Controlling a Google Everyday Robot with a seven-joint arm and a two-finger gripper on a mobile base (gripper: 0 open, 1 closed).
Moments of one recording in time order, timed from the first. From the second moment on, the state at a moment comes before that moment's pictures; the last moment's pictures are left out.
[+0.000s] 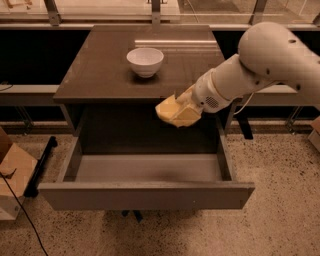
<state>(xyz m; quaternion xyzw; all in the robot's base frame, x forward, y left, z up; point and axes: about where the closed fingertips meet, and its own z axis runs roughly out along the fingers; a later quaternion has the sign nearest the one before) 0.579 -0.069 0.842 -0.56 0.75 0.16 0.31</state>
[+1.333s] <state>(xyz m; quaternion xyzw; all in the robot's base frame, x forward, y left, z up) 0.569 -0.048 0.655 -0.54 0.77 0.24 0.23</state>
